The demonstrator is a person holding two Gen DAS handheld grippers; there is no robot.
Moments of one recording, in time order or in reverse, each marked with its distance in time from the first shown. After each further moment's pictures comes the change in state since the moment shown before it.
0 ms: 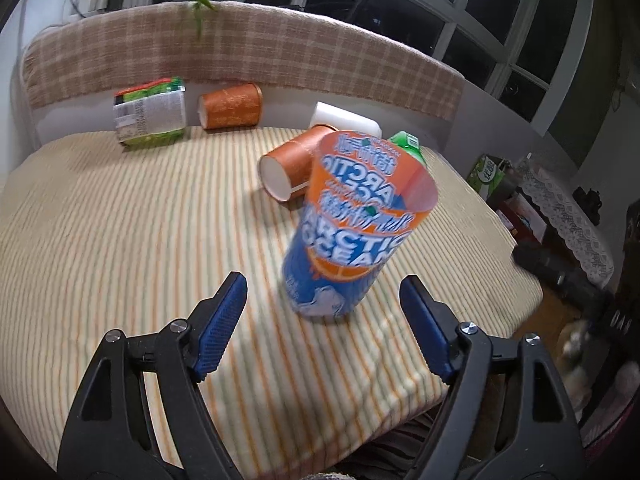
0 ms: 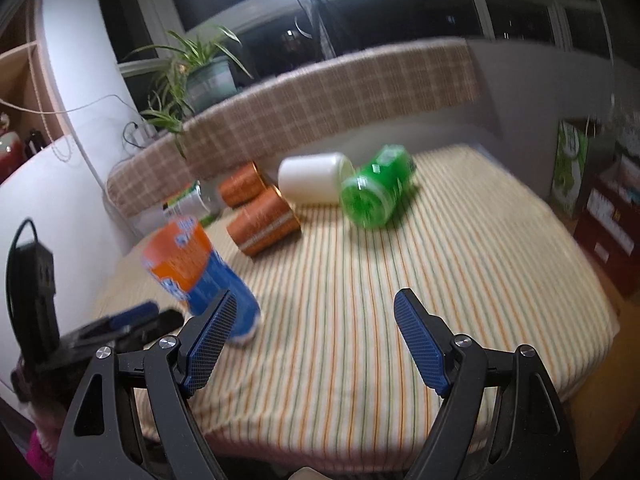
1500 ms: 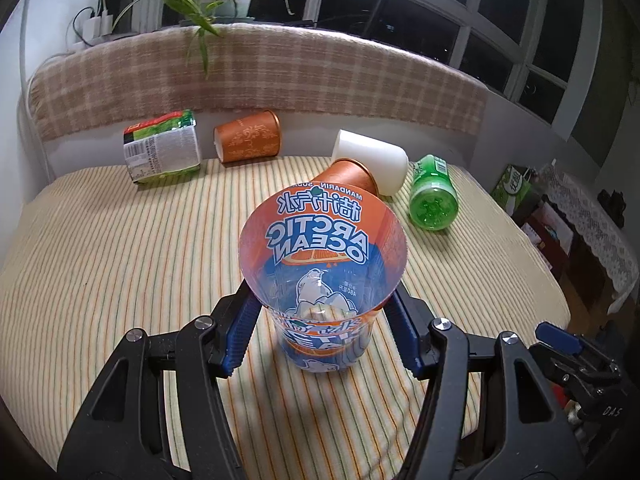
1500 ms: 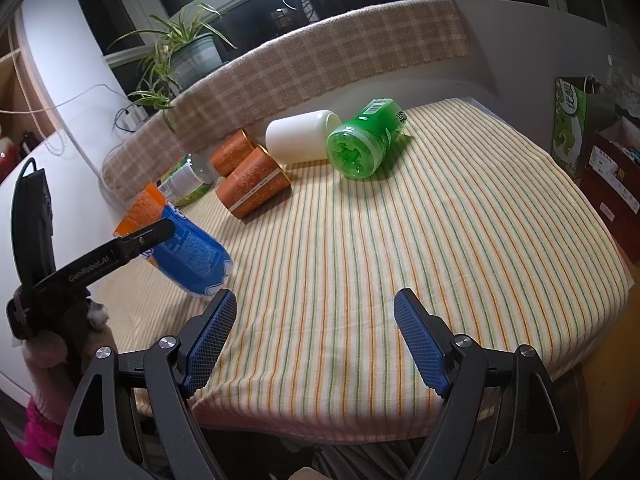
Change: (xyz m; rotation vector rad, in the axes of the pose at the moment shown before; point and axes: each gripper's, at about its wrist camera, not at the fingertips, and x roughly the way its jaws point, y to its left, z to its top) left arm 0.018 -0.005 0.034 0.041 -0.039 0.101; right arm 0.009 -0.020 -0.027 0.077 0.124 0.029
